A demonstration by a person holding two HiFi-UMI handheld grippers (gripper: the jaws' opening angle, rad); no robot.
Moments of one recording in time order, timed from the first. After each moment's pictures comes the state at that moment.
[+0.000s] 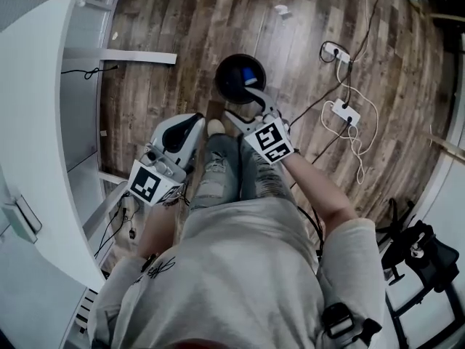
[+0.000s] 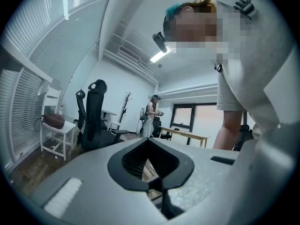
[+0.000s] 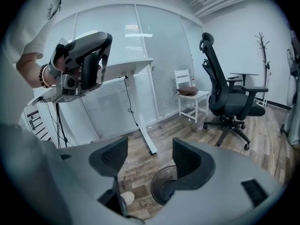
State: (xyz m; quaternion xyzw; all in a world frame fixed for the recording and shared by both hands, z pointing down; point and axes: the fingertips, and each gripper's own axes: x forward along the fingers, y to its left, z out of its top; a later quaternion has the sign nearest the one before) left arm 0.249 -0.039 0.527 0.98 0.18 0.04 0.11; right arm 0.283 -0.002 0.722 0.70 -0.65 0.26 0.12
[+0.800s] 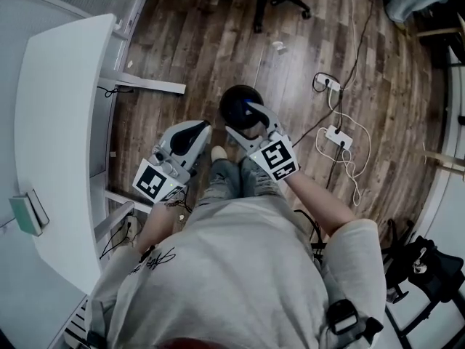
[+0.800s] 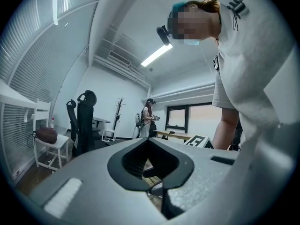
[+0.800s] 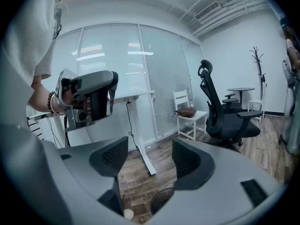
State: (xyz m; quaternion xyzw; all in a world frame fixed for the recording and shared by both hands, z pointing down) left arm 0.250 -0.028 0.450 0.97 0.21 0.01 0.07; right arm 0.295 0.000 0.573 0.73 -0.65 0.18 0.06
